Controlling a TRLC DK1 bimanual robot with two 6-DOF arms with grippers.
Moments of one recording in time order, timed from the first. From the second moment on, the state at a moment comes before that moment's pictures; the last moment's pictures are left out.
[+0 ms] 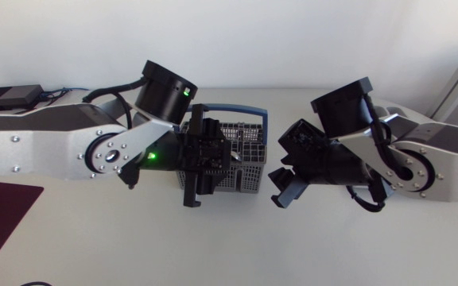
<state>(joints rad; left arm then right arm) -0.70 1.55 1.00 -0.19 0.08 1.14 0.55 1.34 0.79 -0.26 0.01 -0.32</state>
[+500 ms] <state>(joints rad) -0.70 1.69 1.07 -0.09 0.03 1.36 0.54 1.35 0.78 -0.22 -0.05 -0.32</state>
